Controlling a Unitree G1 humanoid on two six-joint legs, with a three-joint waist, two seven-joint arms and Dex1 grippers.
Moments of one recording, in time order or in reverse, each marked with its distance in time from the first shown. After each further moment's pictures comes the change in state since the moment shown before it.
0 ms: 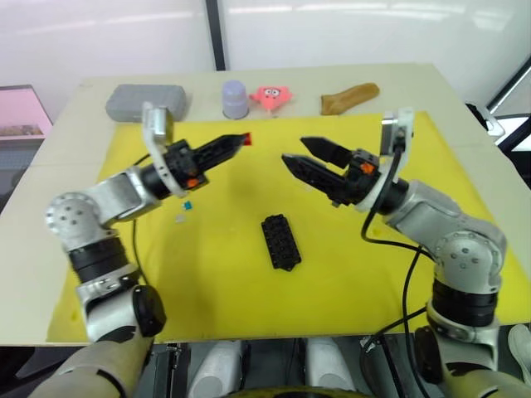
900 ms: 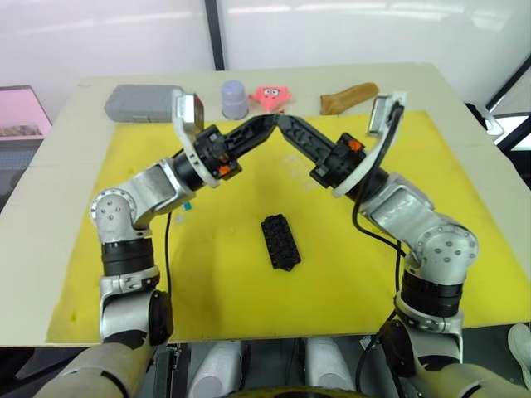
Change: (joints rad) left arm 0.026 0.020 -0.231 -0.012 -0.233 -0.249 0.085; right arm -0.039 0.103 0.023 0.050 0.245 -0.067 -0.299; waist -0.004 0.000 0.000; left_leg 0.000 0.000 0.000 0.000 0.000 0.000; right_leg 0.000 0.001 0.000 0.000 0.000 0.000
